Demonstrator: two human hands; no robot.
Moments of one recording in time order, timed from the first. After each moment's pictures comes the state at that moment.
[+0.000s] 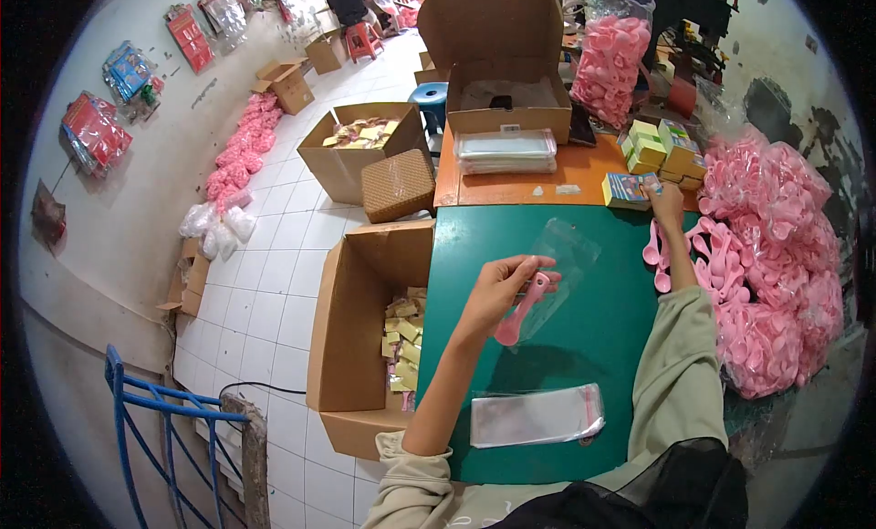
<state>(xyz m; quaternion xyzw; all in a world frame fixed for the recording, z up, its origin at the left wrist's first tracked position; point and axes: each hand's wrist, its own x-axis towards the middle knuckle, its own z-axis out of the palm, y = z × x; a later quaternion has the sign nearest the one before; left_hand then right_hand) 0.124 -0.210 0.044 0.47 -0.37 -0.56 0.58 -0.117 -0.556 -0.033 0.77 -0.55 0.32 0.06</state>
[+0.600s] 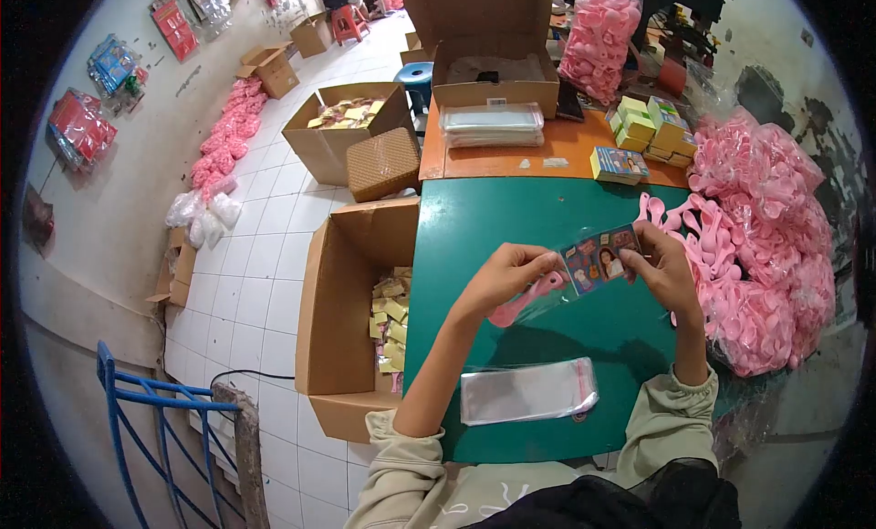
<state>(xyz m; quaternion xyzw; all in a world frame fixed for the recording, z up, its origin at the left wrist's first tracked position) 0.108 -0.209 0.040 0.48 -0.49 -0.56 0.47 -0.119 -0.303 0.089 0.76 -0.30 0.28 -0.51</state>
